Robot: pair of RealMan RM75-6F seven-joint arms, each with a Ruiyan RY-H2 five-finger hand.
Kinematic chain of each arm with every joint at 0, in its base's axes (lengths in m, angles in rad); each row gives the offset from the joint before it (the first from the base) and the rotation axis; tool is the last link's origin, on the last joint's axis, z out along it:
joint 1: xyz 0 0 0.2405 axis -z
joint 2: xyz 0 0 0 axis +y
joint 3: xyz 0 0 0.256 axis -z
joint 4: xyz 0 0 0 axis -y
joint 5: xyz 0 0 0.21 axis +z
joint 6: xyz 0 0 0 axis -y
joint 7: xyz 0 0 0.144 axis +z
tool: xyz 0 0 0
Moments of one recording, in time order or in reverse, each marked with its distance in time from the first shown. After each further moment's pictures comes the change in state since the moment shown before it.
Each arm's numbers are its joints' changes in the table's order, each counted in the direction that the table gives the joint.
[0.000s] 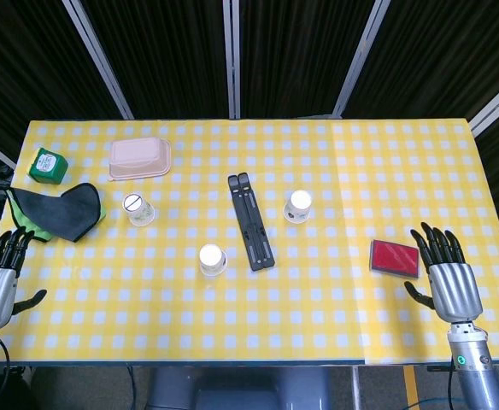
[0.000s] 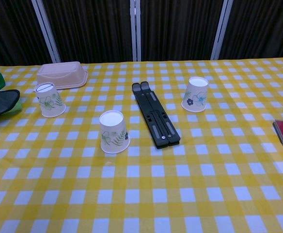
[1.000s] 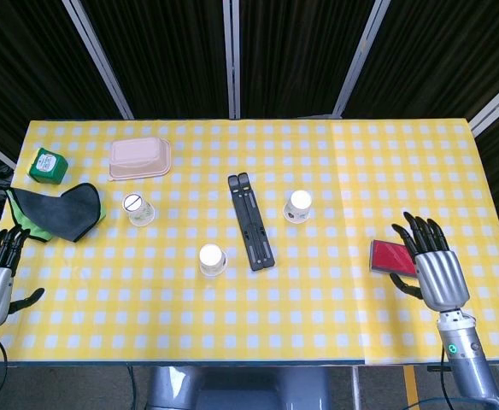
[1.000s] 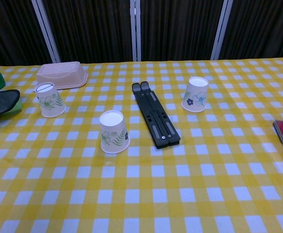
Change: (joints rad) left arm 0.000 0.013 0.010 0.008 -0.012 0.001 -0.019; right arm -0.083 0.038 -0.045 0.080 -0.007 0.086 0.021
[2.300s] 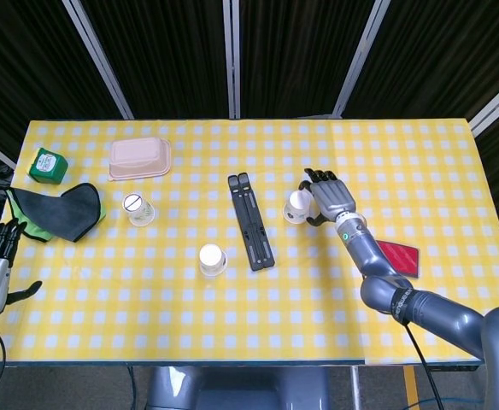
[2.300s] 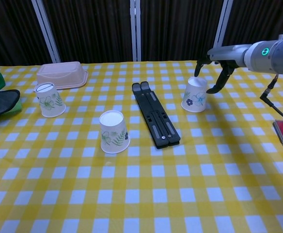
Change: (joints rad) left arm 0.031 -0.005 0.024 -0.048 -0.053 0.059 -0.053; right arm -0.710 -0.249 -0.127 -0.388 0.780 0.769 -0.271
